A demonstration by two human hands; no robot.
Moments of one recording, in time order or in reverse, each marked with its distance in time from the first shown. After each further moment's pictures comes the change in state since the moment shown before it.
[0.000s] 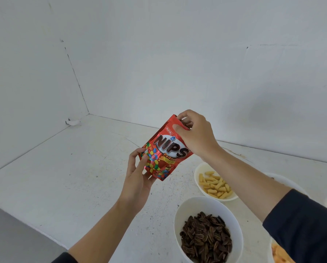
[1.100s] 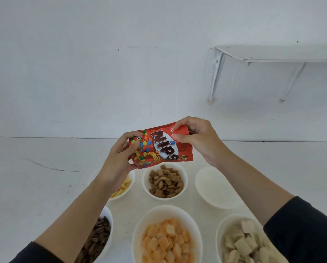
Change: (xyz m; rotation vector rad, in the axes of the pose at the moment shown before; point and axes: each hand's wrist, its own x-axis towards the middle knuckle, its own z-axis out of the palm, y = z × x) left_hand -0.036 -0.104 0.259 0.374 -0.427 -0.015; right_hand -0.094 0.123 -0.318 0.290 0.058 0.224
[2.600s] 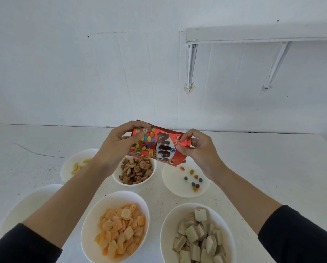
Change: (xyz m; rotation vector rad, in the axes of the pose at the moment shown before) left_hand -0.008 -0.009 0.124 0.378 0.043 0.045; right_hand -0.049 0.081 -0.108 0.137 0.038 0.087
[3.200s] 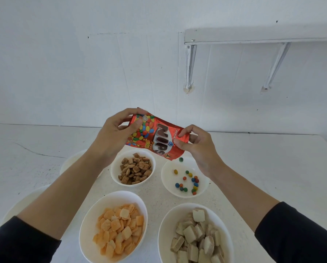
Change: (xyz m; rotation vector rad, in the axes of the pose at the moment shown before) left_hand 0.006 0.022 -0.001 0.049 0.024 0.136; right_hand 0.004 -0.009 0.001 0.115 0.002 -0.021
